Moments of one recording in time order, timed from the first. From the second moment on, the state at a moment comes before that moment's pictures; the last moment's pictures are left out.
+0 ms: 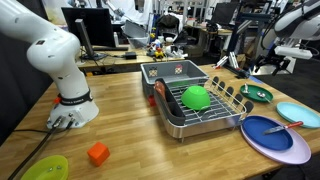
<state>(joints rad) -0.17 0.58 -0.14 -1.71 0.19 2.37 0.09</state>
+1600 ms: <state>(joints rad) -0.20 0.80 -0.15 -1.61 0.14 2.37 0.12</state>
